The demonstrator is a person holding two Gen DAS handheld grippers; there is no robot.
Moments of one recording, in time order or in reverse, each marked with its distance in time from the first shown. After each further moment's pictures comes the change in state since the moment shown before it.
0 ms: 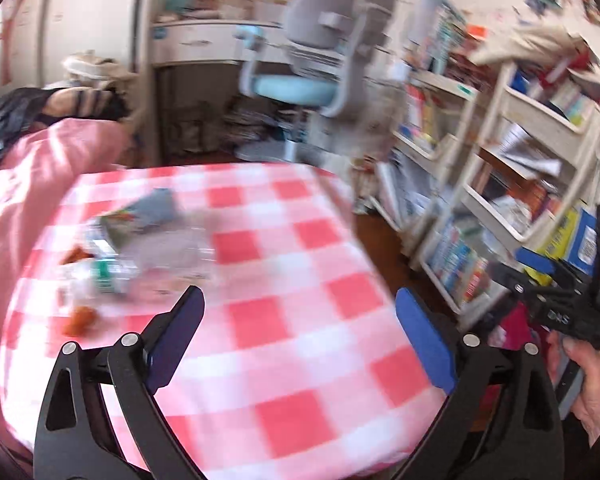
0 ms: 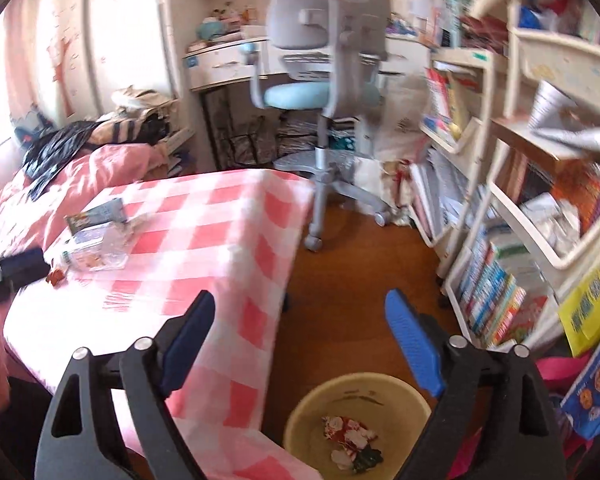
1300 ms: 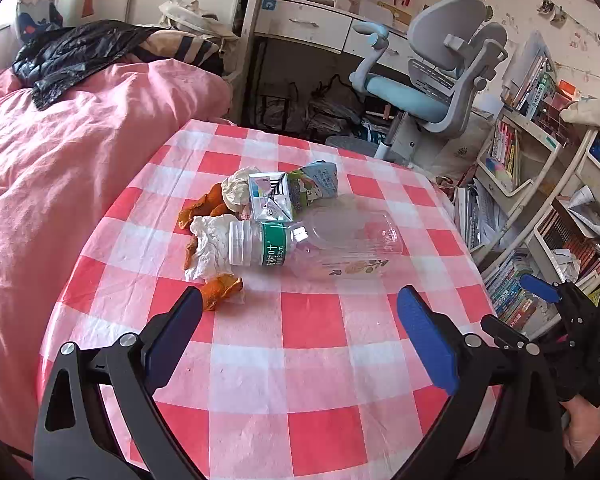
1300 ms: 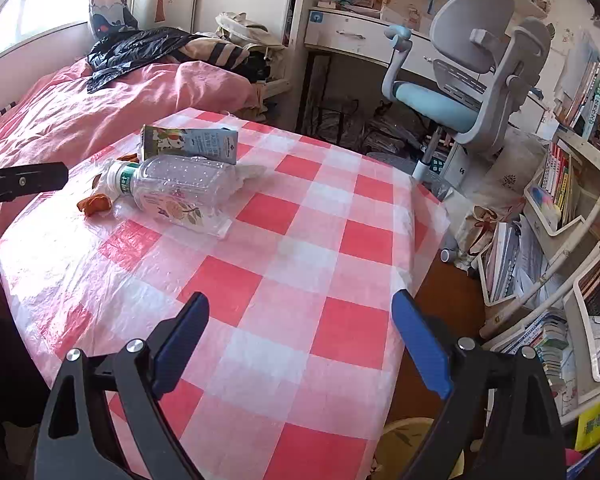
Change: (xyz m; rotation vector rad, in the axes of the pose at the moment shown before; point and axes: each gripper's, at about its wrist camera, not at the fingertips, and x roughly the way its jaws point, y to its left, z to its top) left arm -0.007 0.146 -0.014 -0.216 0.047 0.129; right arm 0.060 0.149 0.007 -0.338 0.087 0.085
